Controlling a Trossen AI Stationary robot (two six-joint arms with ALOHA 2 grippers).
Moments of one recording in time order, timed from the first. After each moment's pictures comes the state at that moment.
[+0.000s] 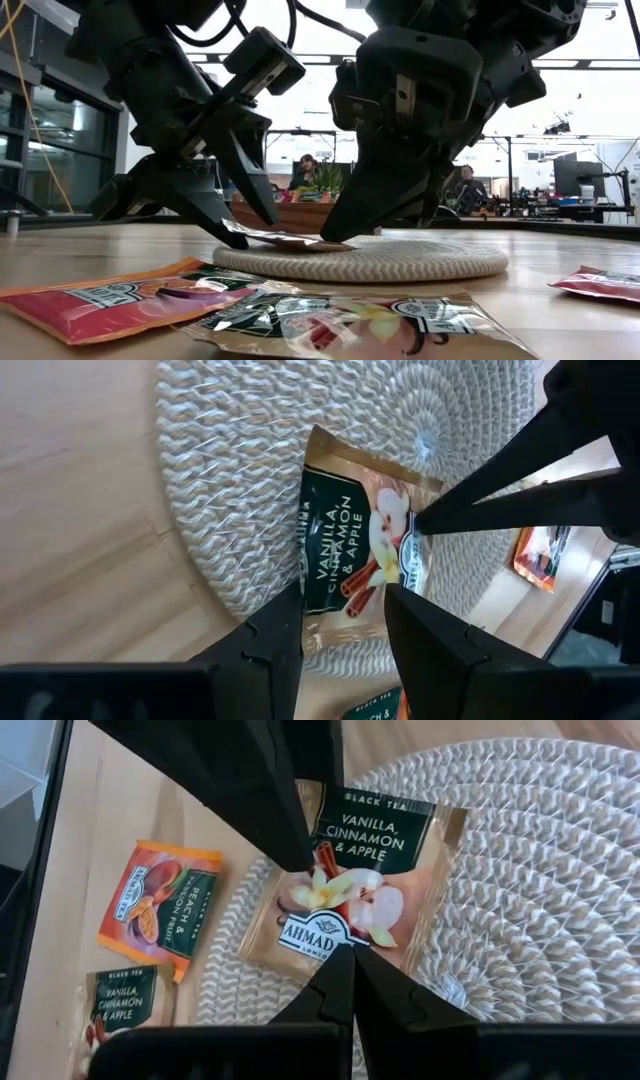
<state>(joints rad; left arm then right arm) -0.39 1.79 0.91 0.03 -0.12 -1.55 0.29 1.97 0.98 0.21 0.03 0.63</state>
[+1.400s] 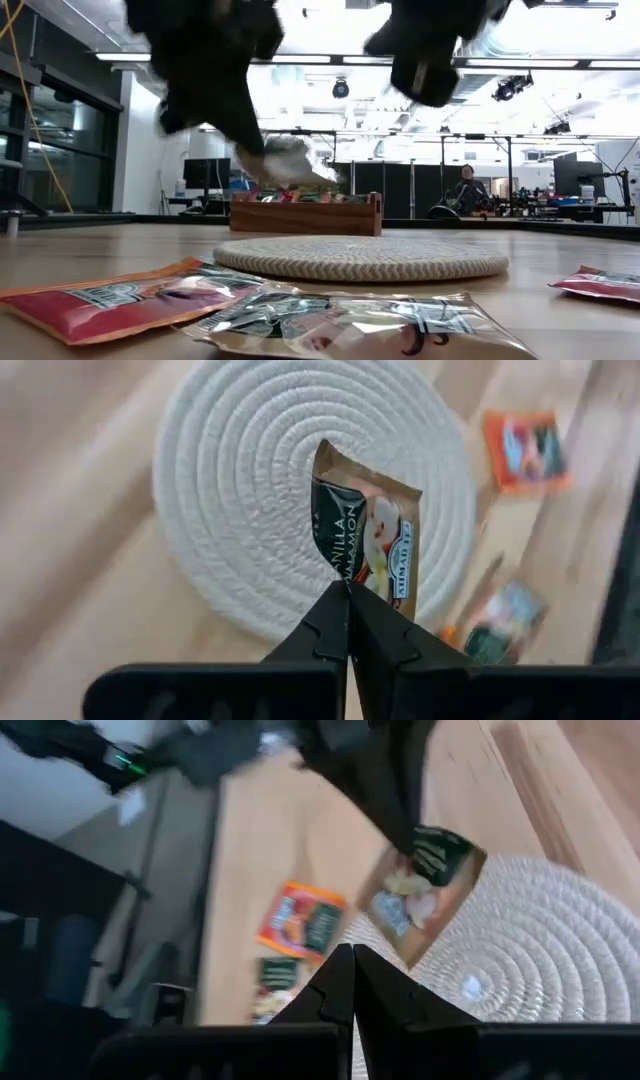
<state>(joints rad) -0.39 1.65 1.04 -0.29 -0.21 -0.95 0.28 1.58 0.98 -0.01 -0.08 0.60</state>
